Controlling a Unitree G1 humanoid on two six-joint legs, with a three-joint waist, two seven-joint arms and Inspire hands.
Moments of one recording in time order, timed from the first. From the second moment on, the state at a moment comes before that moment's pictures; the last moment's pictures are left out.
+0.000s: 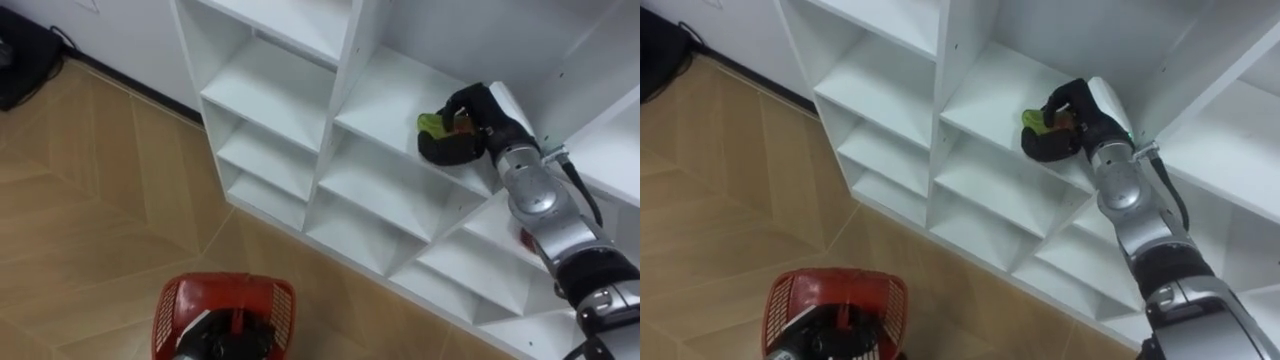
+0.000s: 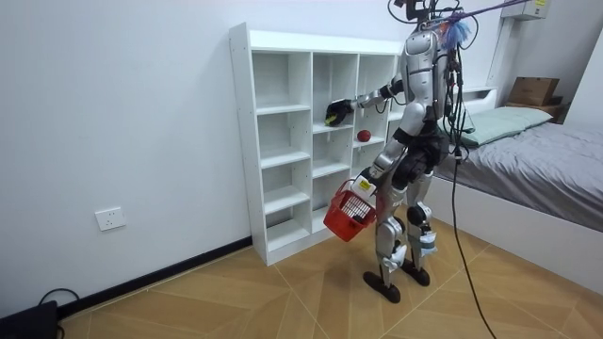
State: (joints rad) left arm 0.02 0.24 -0.19 0.87 -0.23 -0.04 -0.22; right arm -0.58 -0.43 0.27 0.94 -0.17 -0.22 -0.13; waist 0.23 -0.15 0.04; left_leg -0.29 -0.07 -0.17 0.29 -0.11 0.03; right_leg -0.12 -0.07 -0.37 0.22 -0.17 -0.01
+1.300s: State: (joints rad) left arm -0.01 0.18 -0.20 0.88 -0.24 -0.06 -0.21; right arm -0.21 -0.31 0.26 0.37 -0.13 -0.17 0.04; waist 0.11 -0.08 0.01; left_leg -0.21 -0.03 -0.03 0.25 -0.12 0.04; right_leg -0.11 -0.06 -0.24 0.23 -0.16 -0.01
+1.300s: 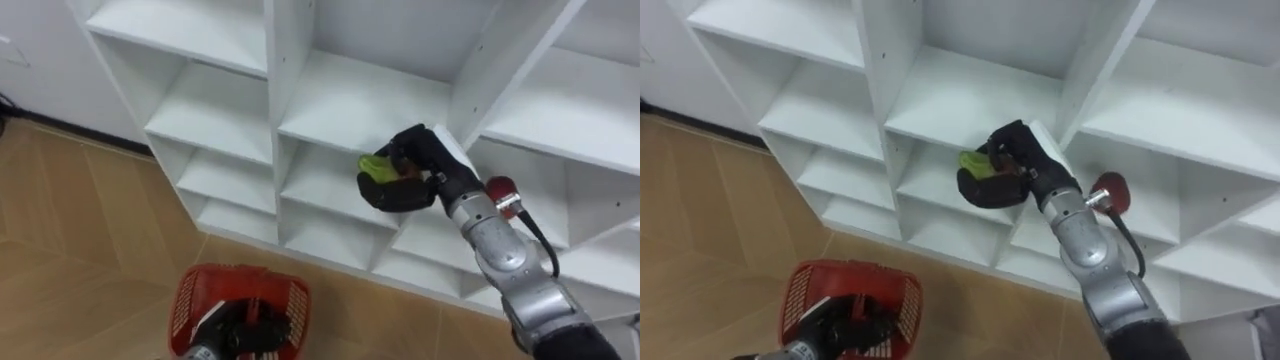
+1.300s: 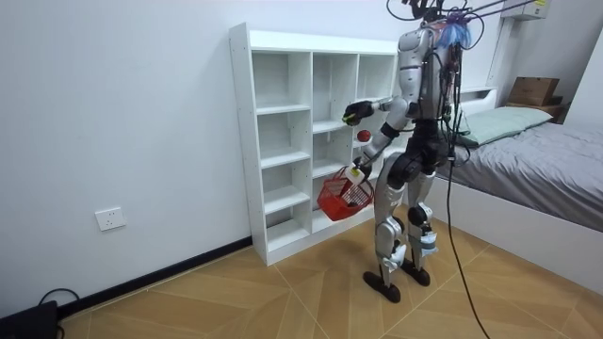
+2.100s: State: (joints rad) left arm -0.05 0.16 -0.30 0.88 -0.32 -0.12 -0.21; right arm -0.08 -0.26 0.29 0.47 -0.11 -0.17 0.06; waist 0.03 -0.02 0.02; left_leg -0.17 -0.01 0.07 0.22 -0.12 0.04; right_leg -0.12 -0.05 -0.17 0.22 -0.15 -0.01
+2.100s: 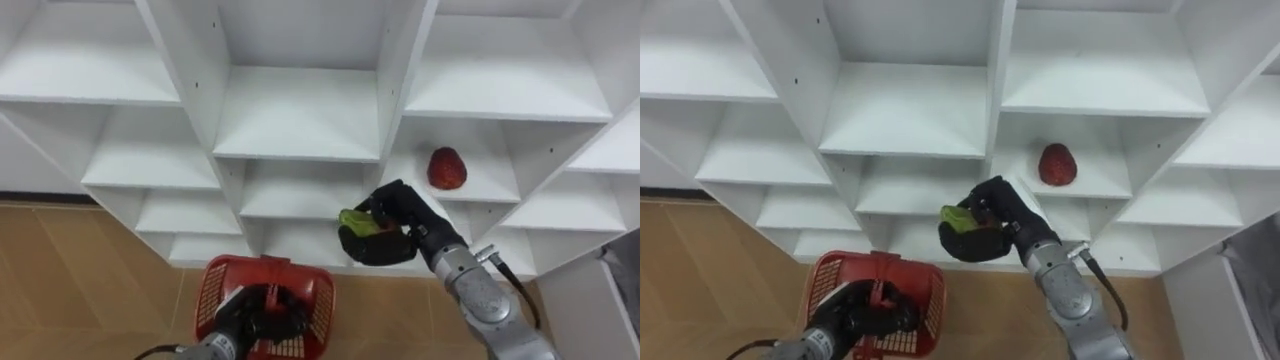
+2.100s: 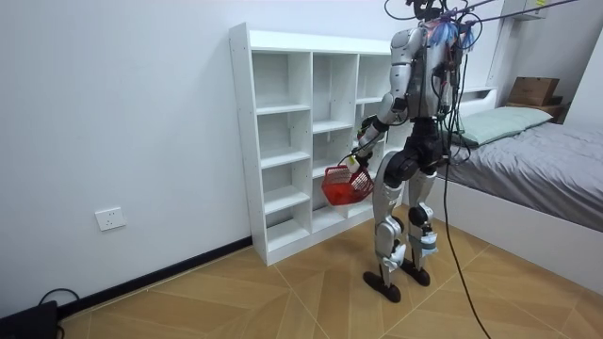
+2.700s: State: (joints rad) left arm -0.06 0.15 -0.36 0.82 -0.36 -0.13 -0.21; right arm -0.08 -0.22 0.31 0.64 -0.01 -0.17 -0.02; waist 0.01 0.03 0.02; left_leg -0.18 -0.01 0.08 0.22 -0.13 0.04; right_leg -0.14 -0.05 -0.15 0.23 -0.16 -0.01
